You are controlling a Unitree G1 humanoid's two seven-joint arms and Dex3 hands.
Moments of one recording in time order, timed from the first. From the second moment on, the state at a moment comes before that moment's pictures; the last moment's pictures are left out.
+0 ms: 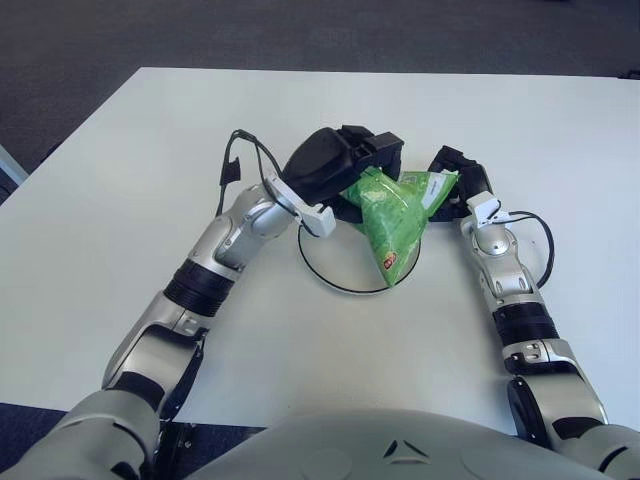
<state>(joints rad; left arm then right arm) -0.52 0.31 -0.38 0.05 0.66 -0.56 0.00 -0.33 -0.22 0.03 0.37 -0.15 -0.14 -0.07</state>
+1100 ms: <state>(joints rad) -0.49 0.34 -0.48 0.04 0.78 -0.45 -0.11 -0.36 -0.22 0.04 0.42 -0.17 -0.20 -0.08</state>
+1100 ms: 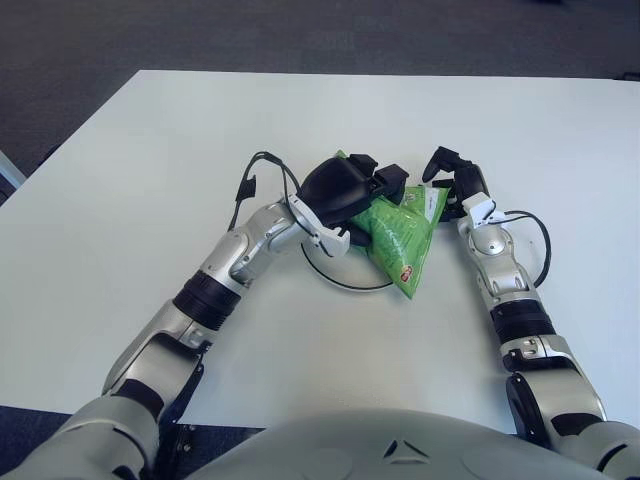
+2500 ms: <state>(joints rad) -0.62 0.59 -0.23 -0.18 0.05 -0.16 -0.91 -0.37 -0.23 0.05 0.47 -0.17 -0.25 -0.08</state>
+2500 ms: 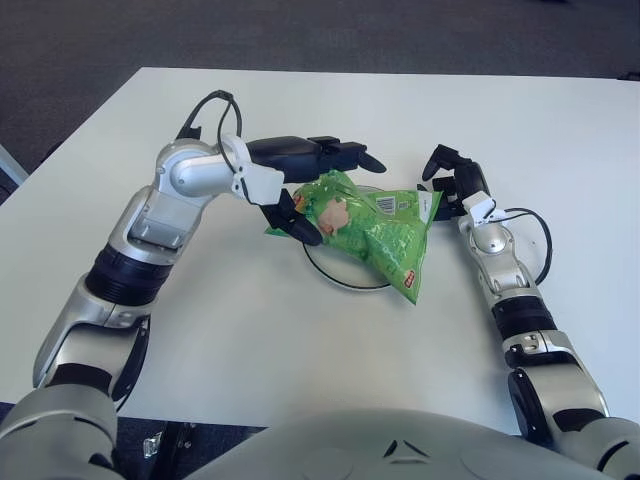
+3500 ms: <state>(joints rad) -0.48 0.53 0.10 -0.13 0.10 -0.18 -0.44 -0.38 -0.24 0.04 0.49 -0.17 -0.25 -0.07</state>
